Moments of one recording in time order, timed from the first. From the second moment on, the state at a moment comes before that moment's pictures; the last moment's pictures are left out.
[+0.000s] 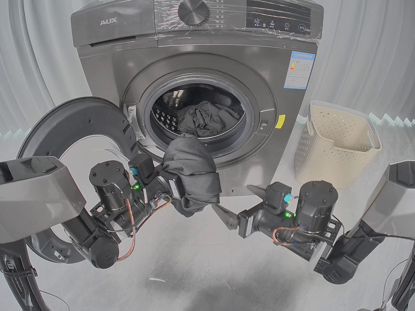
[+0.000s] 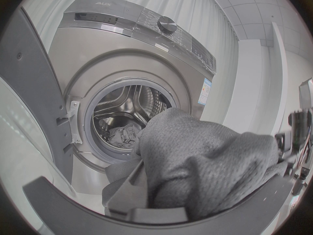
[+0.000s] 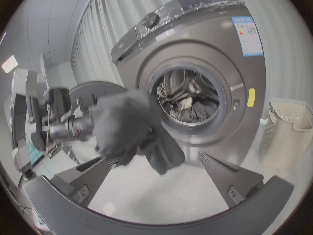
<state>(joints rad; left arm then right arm) -0.52 2.09 -0.65 -1.55 0.02 -0.11 0.76 2.05 -0.60 -1.37 -0.10 0.13</state>
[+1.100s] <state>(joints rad) -0.54 1.77 -0.28 -1.55 0.03 -0.14 0.63 1.97 -0.28 -1.54 -0.05 0.15</state>
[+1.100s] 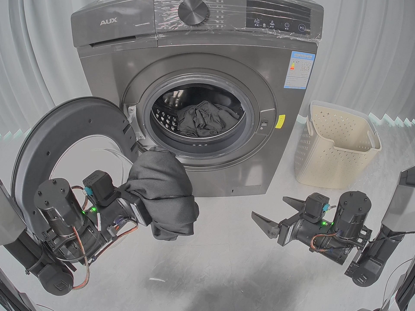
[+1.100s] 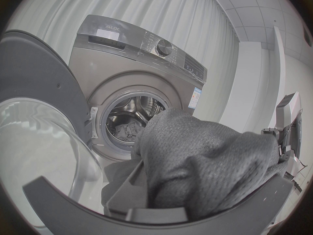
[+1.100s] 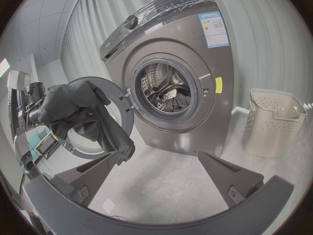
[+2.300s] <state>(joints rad) -0.63 1.83 -0.25 -1.55 0.09 -0.11 0.62 1.97 -0.27 -1.54 -0.05 0.15</state>
